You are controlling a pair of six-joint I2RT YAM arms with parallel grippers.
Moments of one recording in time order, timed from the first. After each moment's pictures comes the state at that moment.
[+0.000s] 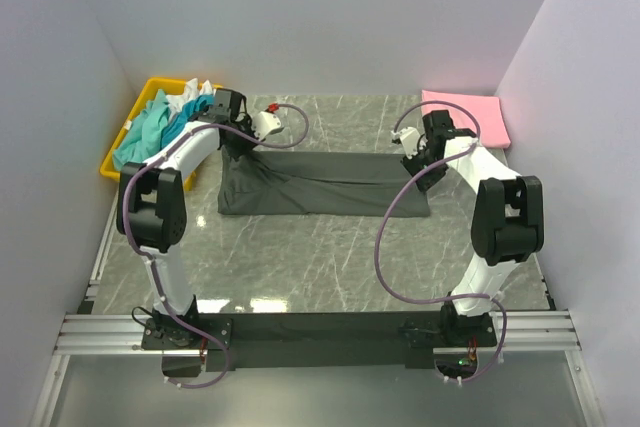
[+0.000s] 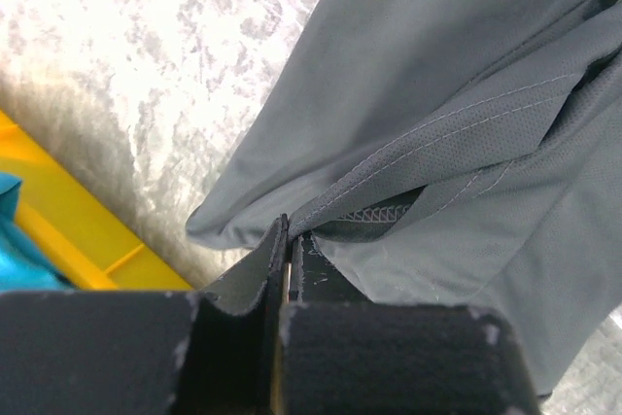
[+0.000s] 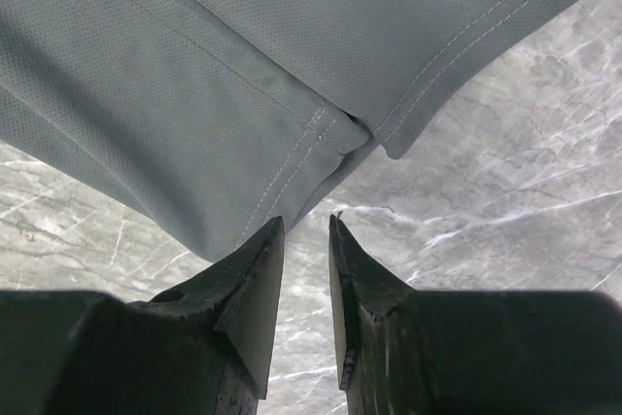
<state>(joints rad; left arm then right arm) -0.21 1.91 1.51 -0.57 0.19 0.84 0.08 1.77 1.28 -0.74 -0.10 -0.61</state>
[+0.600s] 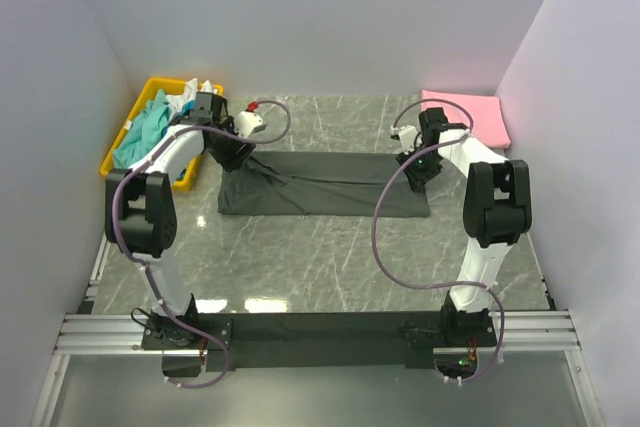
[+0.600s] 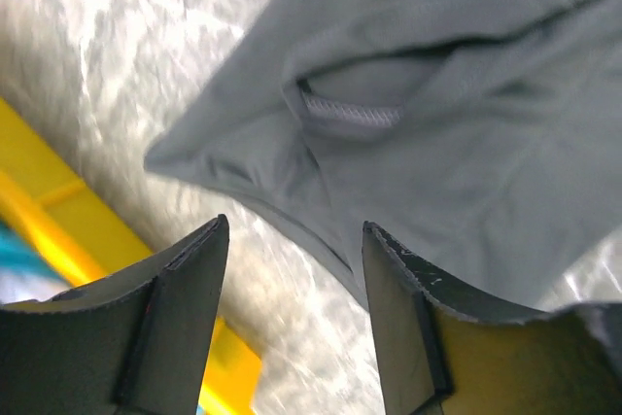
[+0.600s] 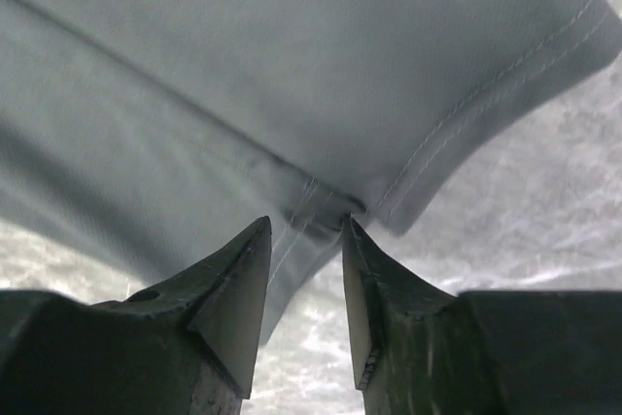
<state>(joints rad) -0.13 1.87 1.46 -0.61 0.26 0.74 0.07 1.92 1.38 -0.75 -0.14 -0.53</state>
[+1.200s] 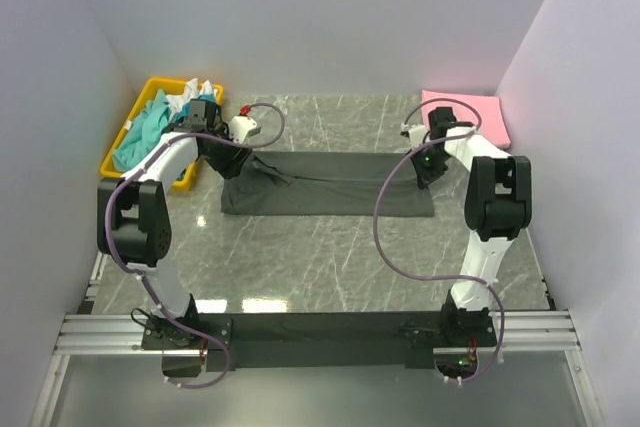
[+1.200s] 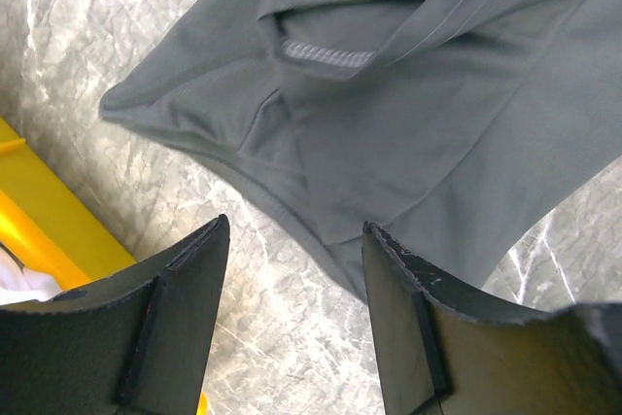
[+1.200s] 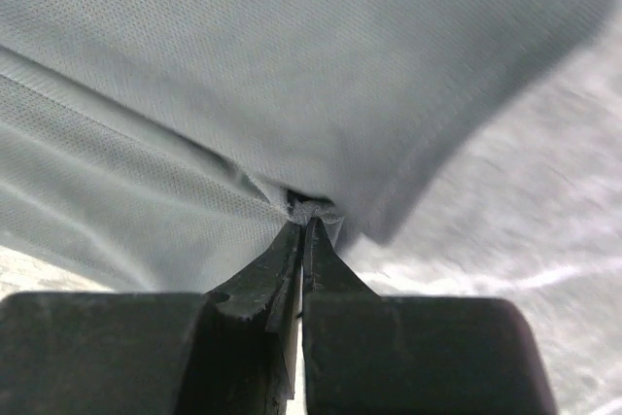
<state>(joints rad) -0.10 1.77 1.34 -0.60 0.30 0.66 0.01 1.99 1.43 -0.76 -0.17 -0.46</state>
